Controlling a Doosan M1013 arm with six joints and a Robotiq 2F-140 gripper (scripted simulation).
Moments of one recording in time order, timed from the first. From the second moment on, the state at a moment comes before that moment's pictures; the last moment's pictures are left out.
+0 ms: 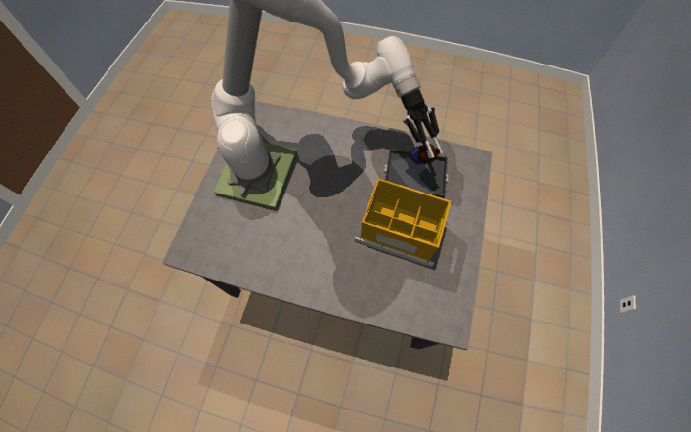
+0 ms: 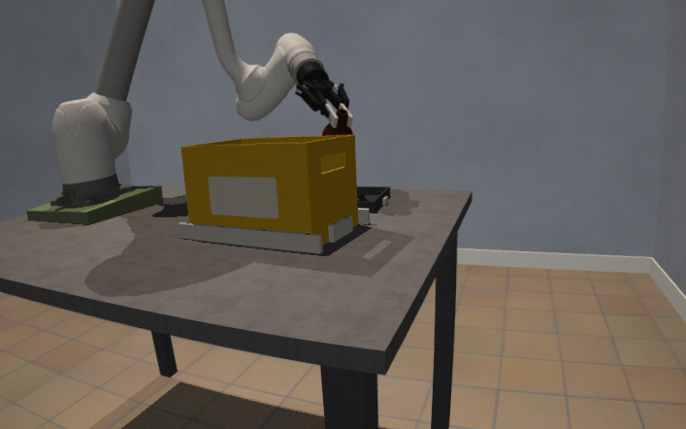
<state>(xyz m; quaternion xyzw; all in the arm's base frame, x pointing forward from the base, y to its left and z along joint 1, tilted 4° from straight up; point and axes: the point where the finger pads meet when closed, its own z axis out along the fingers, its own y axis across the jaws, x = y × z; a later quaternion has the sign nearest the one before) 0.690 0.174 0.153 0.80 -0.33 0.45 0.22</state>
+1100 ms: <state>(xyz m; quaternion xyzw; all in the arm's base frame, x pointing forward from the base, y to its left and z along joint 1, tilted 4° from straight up) 0.690 0.175 0.153 0.80 -0.32 0.46 0.22</state>
